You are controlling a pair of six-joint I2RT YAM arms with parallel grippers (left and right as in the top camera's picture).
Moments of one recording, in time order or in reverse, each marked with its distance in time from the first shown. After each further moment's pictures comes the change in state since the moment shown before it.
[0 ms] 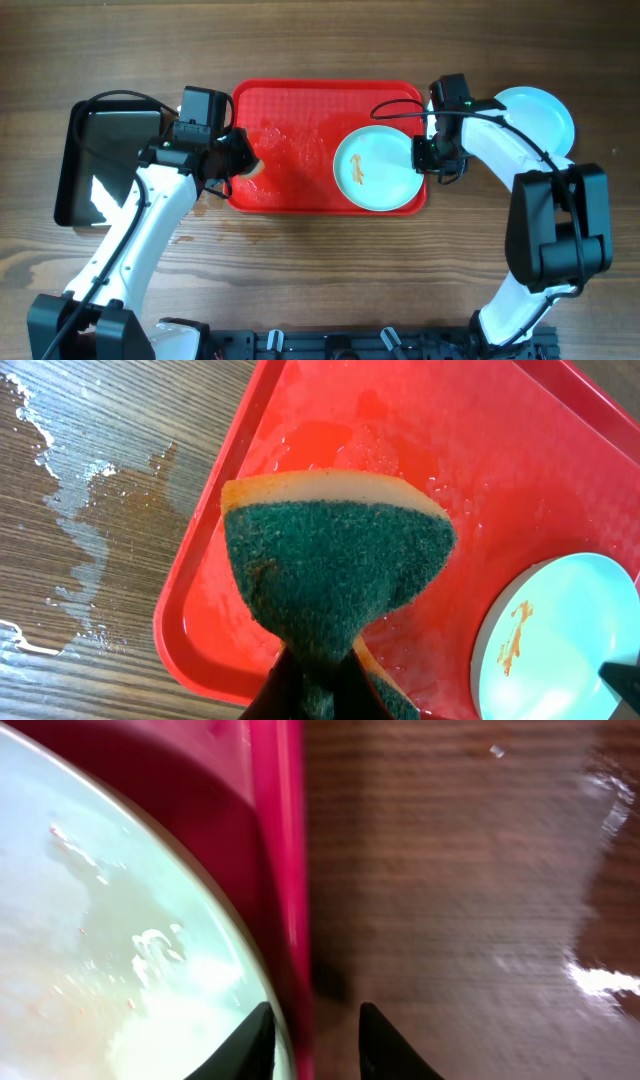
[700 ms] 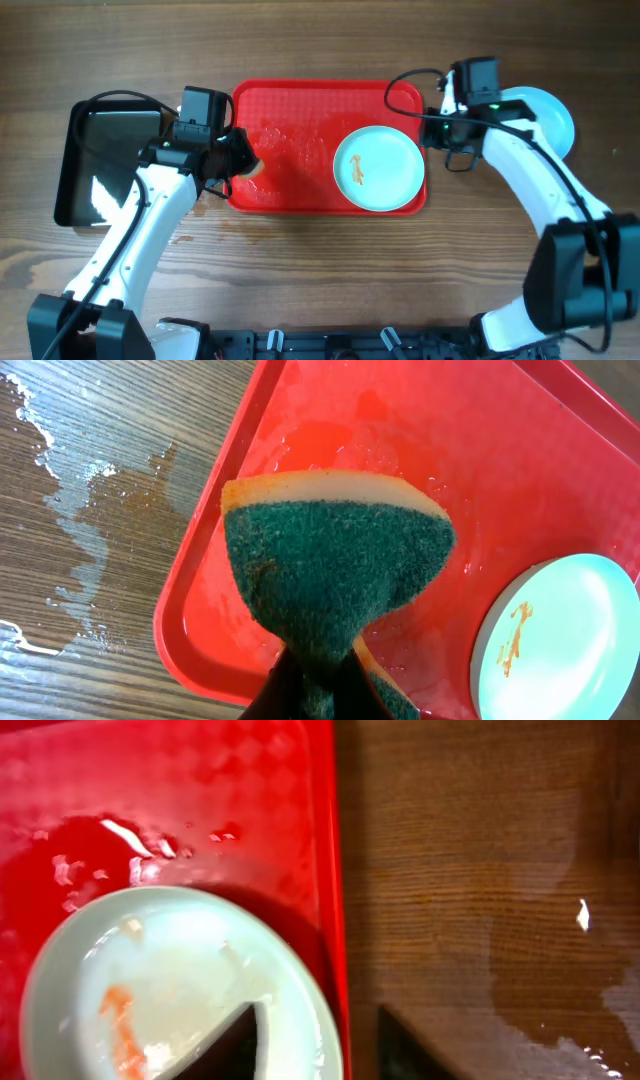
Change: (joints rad) left arm 0.000 0.000 0.000 0.000 0.000 0.000; right arm -0.013 -0.184 -0.029 0.161 -0.009 0.071
